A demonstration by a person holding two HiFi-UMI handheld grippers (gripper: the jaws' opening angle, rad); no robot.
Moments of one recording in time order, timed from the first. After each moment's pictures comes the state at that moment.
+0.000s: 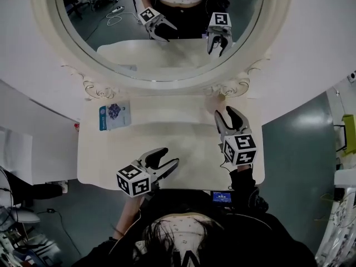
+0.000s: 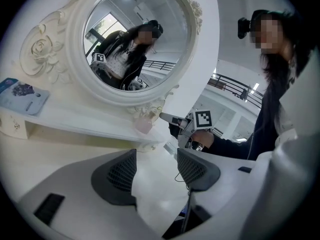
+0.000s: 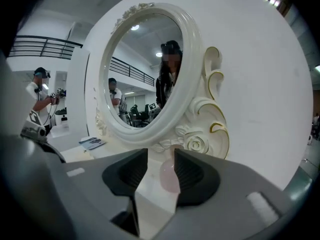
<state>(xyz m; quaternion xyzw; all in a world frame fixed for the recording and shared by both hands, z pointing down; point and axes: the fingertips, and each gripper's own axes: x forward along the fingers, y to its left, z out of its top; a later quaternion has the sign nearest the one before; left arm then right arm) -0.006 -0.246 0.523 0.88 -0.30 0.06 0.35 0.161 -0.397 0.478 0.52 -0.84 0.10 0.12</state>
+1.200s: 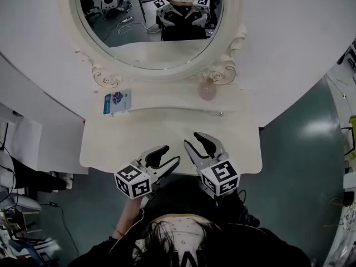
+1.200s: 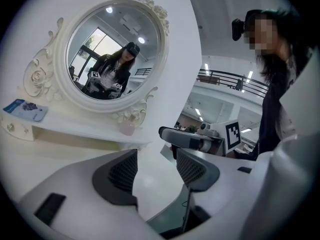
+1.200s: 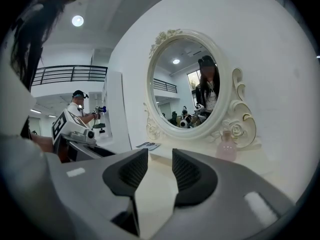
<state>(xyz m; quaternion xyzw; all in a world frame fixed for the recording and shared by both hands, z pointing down) 0.038 -0.162 0.480 0.90 -0.33 0.05 0.28 0.090 -0.208 0.453 0.37 -0.92 0.12 0.05</state>
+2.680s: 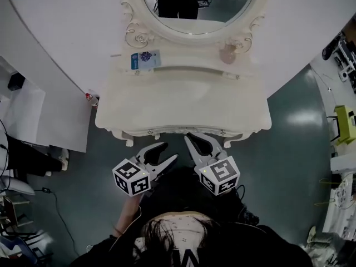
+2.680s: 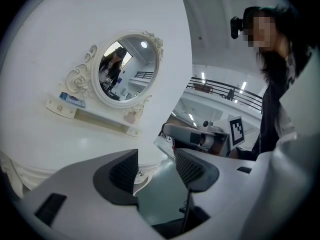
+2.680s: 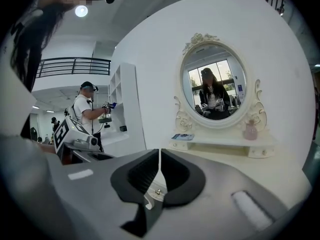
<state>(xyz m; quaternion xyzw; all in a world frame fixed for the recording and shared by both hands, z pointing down) -0.109 0.033 0.484 0.90 -0.31 0.01 0.30 -0.065 -0.007 0.440 0.38 -0.91 0.12 0.08</state>
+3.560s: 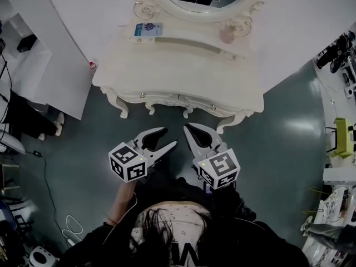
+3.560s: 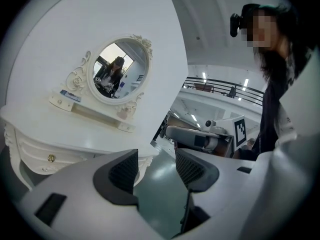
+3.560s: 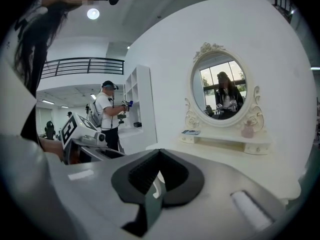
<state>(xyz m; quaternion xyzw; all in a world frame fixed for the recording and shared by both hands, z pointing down) -0.038 0.137 0.475 0.90 -0.34 0.01 0.29 -0.005 0.107 0.432 0.32 -0.94 0.10 0.10</state>
